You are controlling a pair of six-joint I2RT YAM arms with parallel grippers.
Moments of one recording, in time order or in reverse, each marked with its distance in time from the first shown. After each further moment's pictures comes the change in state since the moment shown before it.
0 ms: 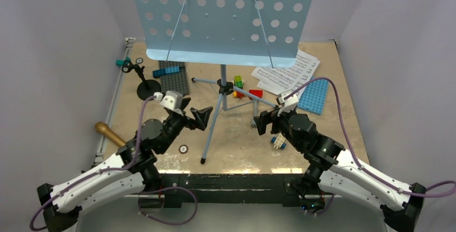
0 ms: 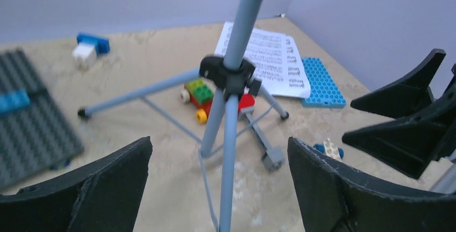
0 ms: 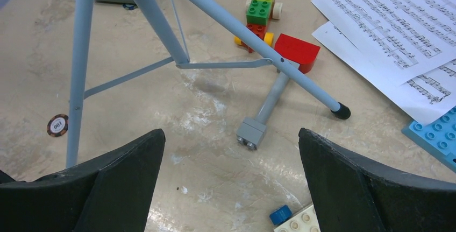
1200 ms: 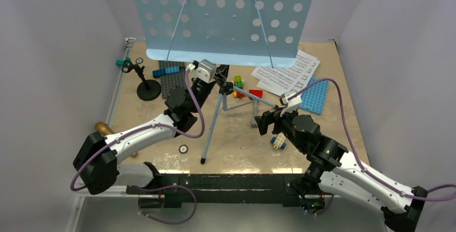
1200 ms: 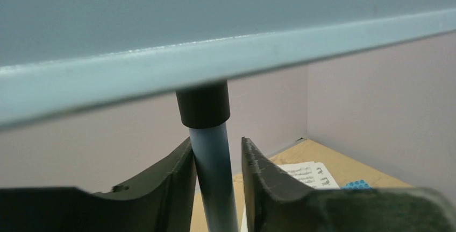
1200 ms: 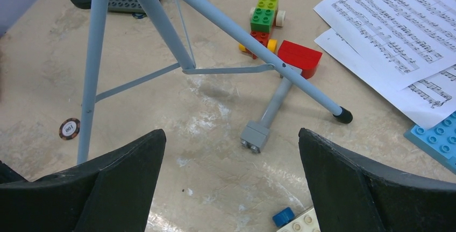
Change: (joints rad) left arm 0.143 0.779 0.290 1.056 0.280 0.539; right arm 0.000 -0.040 0.000 -0.001 -0.010 0.005
